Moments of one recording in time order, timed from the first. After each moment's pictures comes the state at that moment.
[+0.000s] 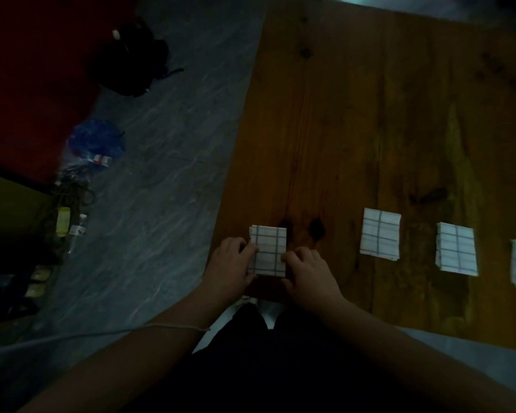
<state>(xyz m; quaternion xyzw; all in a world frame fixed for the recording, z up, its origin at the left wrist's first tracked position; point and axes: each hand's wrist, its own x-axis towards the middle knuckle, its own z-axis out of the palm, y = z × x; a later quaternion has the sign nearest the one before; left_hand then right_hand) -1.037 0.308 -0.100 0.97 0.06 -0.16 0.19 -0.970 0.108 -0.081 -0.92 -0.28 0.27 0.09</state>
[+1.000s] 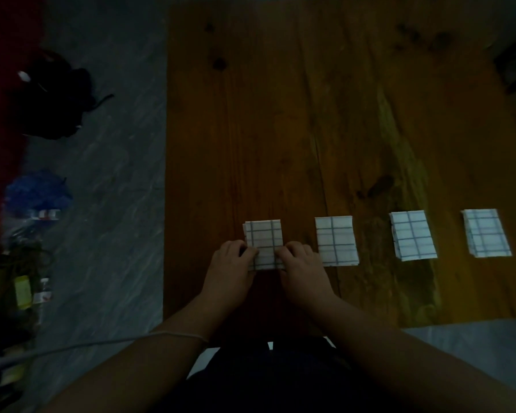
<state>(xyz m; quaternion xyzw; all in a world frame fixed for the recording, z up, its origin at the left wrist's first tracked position) -0.923 0.250 -0.100 0.97 -0.04 -0.17 0.18 -0.899 0.062 -0.094 -0.95 -0.15 0.22 0.13</state>
